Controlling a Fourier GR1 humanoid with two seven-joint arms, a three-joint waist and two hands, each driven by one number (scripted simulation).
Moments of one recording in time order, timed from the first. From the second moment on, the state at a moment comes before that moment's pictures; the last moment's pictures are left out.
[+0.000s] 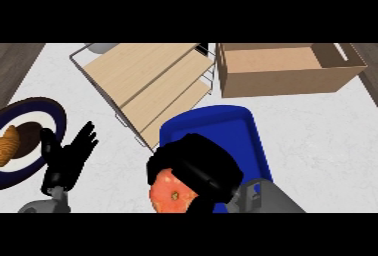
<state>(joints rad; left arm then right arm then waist) -0.04 0.21 0.05 -1.35 0.16 0.02 0.29 -0.46 -0.07 0.64 -1.71 0.56 0.30 0.21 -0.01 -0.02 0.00</state>
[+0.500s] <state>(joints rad) -0.05 0.21 0.07 -1.31 0.16 0.00 0.25 -0.67 -0.05 0.32 -2.09 0.29 0.55 0.62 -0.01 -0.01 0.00</state>
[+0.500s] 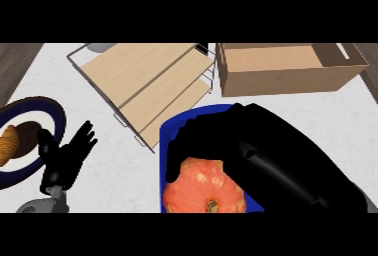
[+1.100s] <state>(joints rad) -0.04 0.18 0.05 -1.35 0.14 0.01 0.28 -1.16 -0.05 0.00 -1.76 0.17 0.53 0.79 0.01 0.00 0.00</state>
